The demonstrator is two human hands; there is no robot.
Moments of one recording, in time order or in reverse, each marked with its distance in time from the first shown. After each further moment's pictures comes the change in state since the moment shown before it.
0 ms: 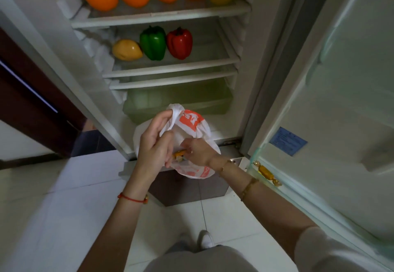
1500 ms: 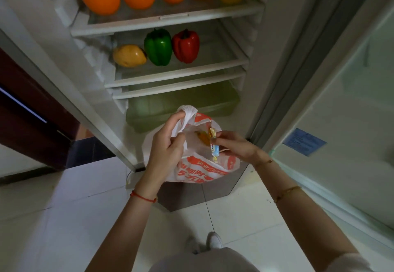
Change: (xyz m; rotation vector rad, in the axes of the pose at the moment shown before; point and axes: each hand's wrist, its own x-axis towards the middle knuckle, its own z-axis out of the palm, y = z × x) left_hand 0.041 -0.011 -0.029 0.243 -0.098 0.002; right_hand -0.010 0.031 -0.048 0.945 0.003 0.273
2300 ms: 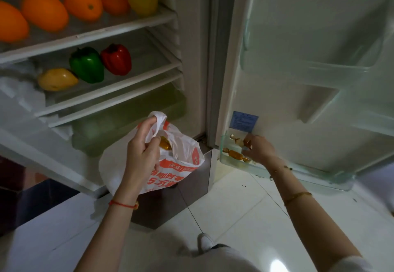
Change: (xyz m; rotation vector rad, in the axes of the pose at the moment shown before) left_hand -0.014 0.024 0.043 -0.046 -0.172 0.089; right_hand -0.127 0.096 -0.107 -0.847 0.708 0.272
